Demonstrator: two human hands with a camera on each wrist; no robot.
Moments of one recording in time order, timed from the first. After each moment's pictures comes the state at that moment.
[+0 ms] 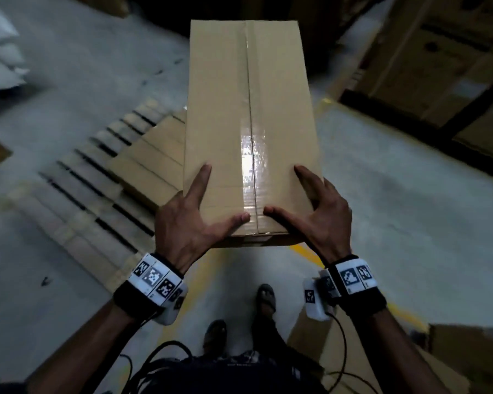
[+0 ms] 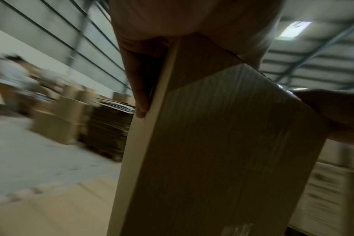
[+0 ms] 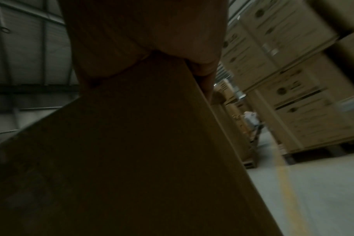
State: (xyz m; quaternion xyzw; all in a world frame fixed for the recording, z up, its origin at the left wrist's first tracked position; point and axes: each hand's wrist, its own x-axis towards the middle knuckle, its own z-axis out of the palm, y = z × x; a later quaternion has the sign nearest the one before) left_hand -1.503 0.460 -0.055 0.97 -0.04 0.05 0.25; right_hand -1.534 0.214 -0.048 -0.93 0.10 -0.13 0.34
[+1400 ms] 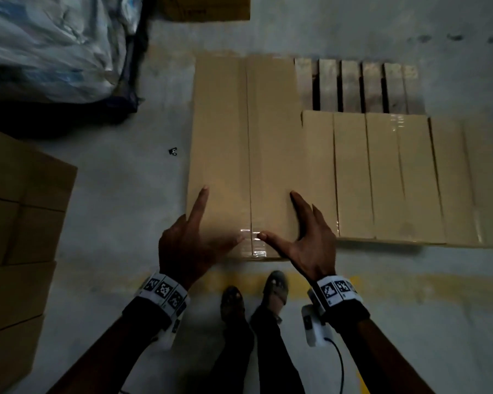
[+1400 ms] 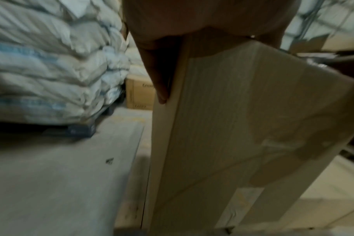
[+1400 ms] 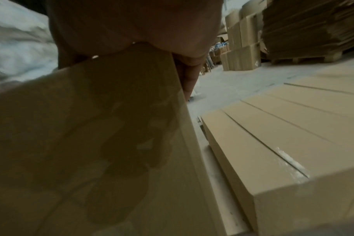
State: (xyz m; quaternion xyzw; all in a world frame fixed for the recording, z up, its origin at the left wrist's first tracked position) left_hand -1.418 0.747 -0.360 0.87 0.44 0.01 0.22; right_hand -1.234 0.578 -0.363 -0.89 -0.27 0.24 0.29
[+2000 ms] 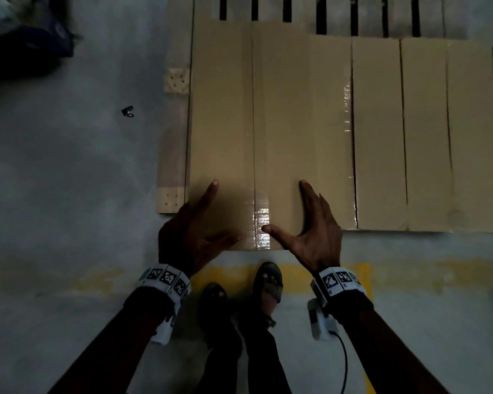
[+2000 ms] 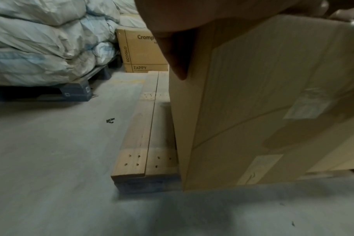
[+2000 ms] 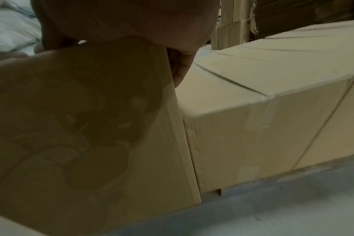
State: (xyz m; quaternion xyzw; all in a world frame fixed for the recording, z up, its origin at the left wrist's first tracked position) left_hand -1.350 0.736 -0.599 0.86 0.40 -0.07 0.30; right_hand -1.169 0.552 -0.610 -0.90 -0.25 0.23 0.27
